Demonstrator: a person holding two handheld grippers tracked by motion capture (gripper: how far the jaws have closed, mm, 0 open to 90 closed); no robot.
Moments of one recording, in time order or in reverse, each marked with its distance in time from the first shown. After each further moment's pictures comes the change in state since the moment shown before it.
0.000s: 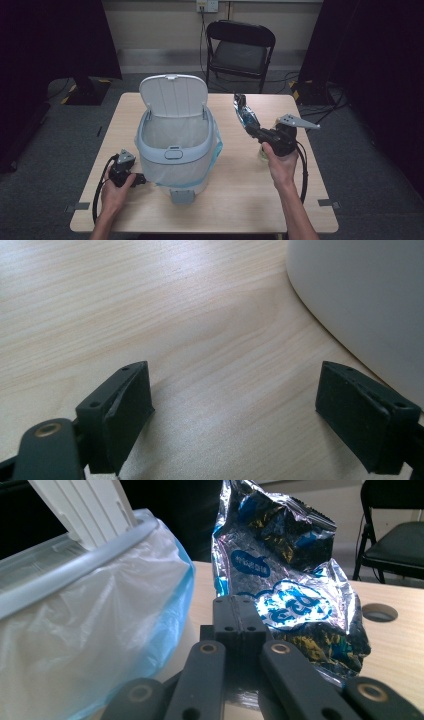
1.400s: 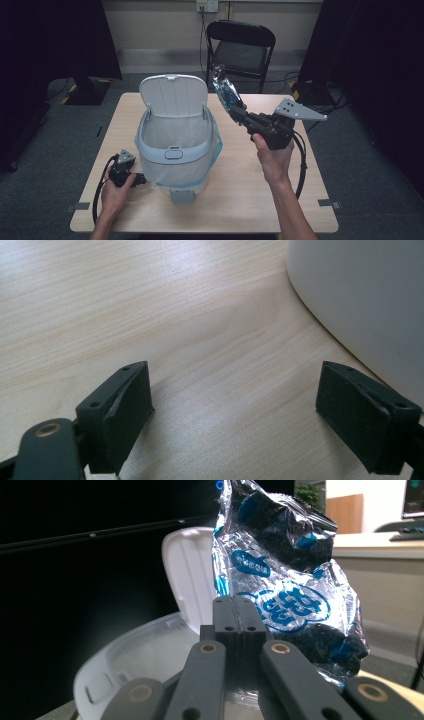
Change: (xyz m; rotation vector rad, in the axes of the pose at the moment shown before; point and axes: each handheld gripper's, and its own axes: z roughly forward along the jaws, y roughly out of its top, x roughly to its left) left arm 0.000 0.000 0.000 0.001 0.002 -0.001; right arm 0.075 0.063 -0.019 -0.199 0.200 -0.147
